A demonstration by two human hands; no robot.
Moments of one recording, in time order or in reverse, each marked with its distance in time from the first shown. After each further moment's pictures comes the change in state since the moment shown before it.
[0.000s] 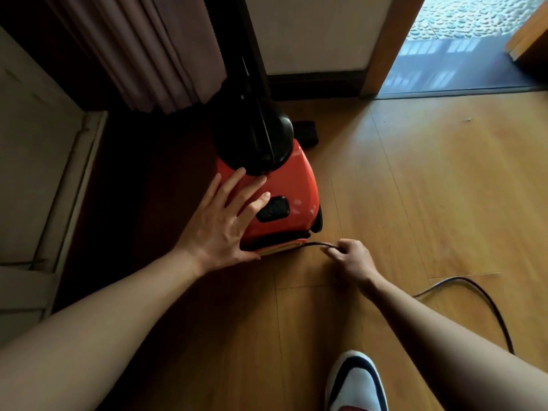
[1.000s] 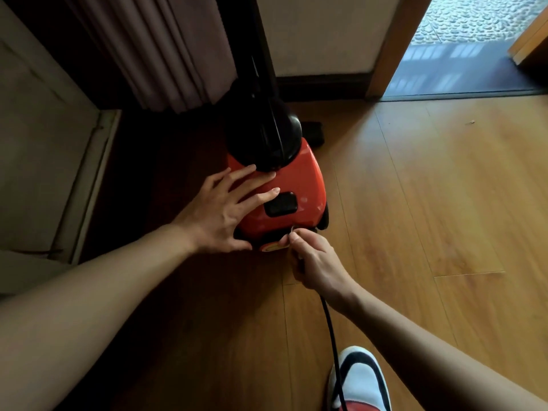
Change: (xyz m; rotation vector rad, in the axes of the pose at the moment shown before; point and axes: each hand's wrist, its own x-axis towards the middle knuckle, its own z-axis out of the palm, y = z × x) left_hand 0.000 -0.024 -0.021 0.017 -0.129 0.073; right_hand -0.082 -0.091 0.033 0.545 -0.288 -0.261
